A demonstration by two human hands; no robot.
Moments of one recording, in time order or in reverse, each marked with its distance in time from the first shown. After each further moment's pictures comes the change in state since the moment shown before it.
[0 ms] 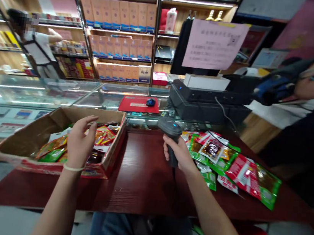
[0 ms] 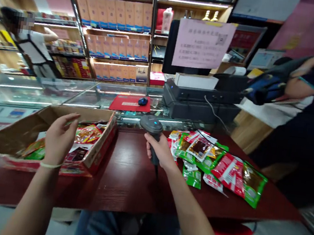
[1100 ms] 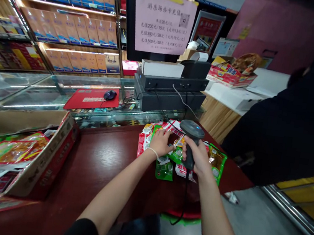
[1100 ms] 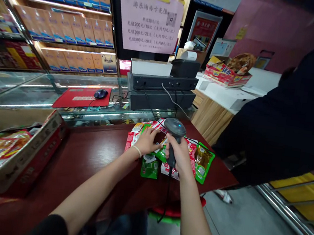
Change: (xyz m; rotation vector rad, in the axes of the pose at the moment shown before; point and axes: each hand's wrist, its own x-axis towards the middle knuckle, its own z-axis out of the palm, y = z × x) left_hand -0.139 0.244 0.349 -0.563 -0.848 0.201; right_hand -0.060 -0.014 -0.214 -0.021 0.538 -0.019
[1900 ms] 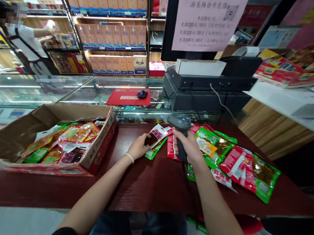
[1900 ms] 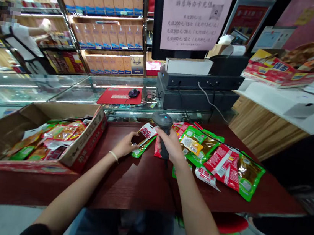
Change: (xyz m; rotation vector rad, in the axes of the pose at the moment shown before) left_hand -0.133 -0.087 -0.170 0.178 -0.003 -0.396; right_hand -0.007 0.023 0.139 0.018 -0.359 0.092
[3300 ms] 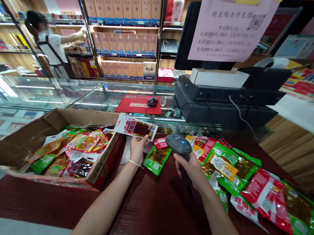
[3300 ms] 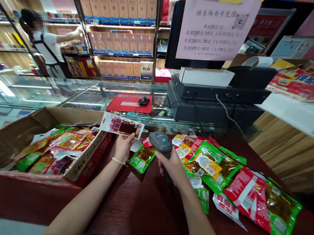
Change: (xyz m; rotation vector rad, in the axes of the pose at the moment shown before) left_hand 0.036 -0.009 -0.020 -1.269 0.633 -0.202; right_hand 0.005 0.033 0.021 -0.124 -0.121 0.046
